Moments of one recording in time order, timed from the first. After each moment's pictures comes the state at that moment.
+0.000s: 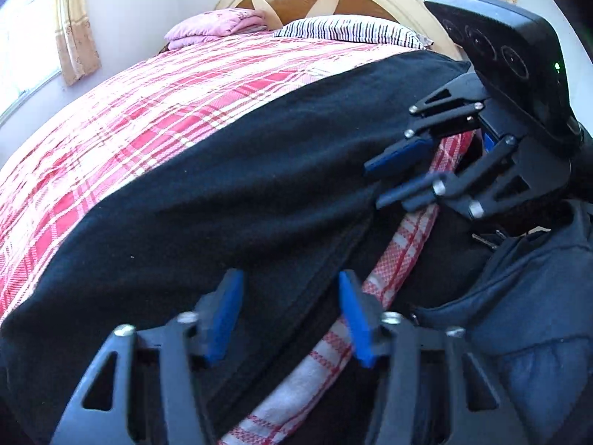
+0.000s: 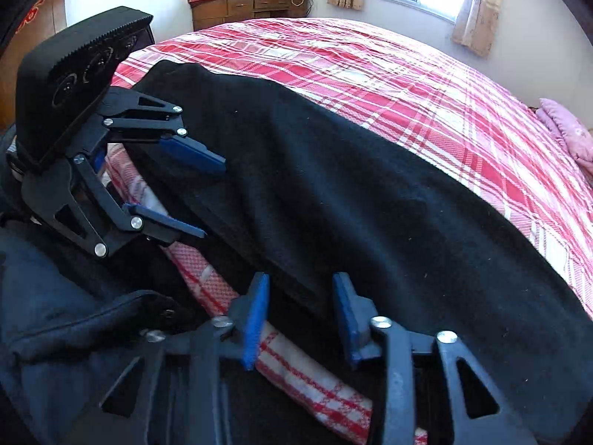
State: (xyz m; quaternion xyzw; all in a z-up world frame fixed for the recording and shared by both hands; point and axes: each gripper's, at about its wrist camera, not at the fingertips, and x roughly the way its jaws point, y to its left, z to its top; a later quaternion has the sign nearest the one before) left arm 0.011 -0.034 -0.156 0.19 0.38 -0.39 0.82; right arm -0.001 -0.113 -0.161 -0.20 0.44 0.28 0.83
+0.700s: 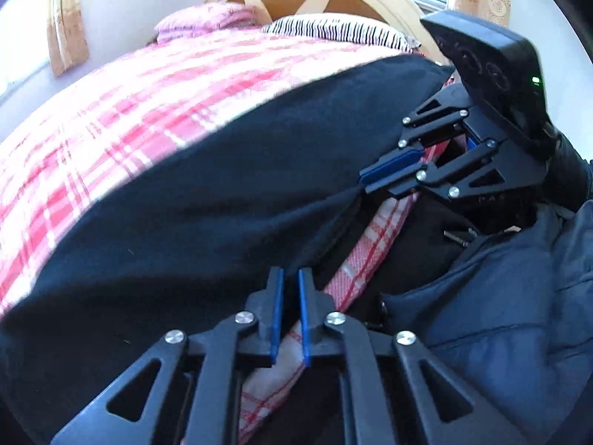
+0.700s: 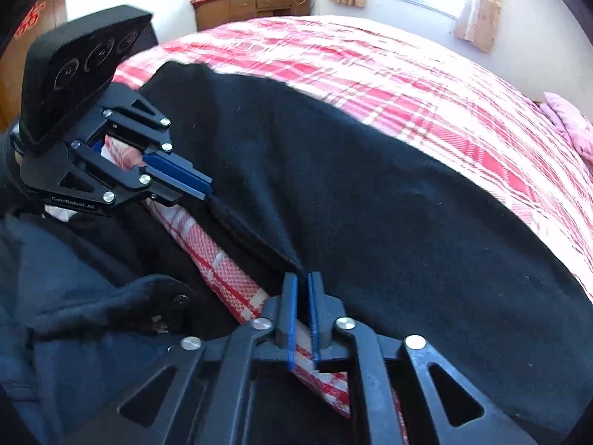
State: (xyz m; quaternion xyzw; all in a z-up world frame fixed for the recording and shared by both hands) left arm 0.006 -0.020 -0.137 0.17 0.39 -0.42 0.80; right arm -0.010 -0.129 -0.151 -0.19 0.44 0.29 0.83
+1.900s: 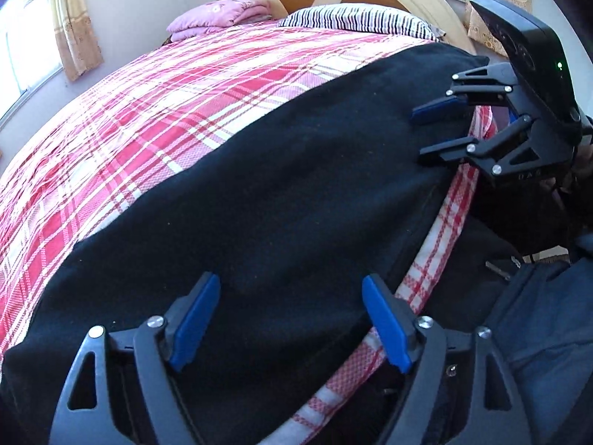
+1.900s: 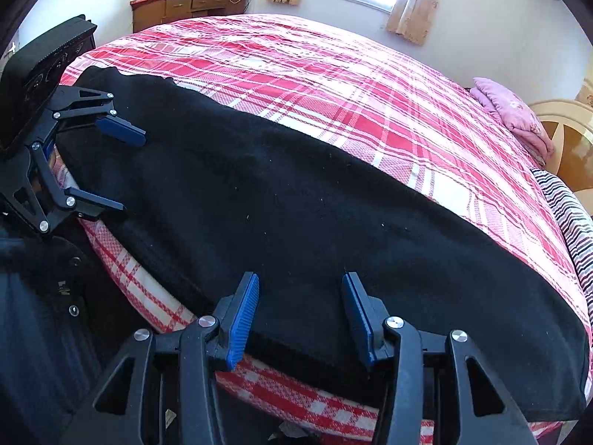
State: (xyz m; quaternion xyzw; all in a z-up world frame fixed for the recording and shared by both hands) left arm 0.026 -0.066 -0.155 0.20 0.40 -0.37 0.81; right arm -0.004 -0.199 -0.151 -0.22 0.43 0.17 0.86
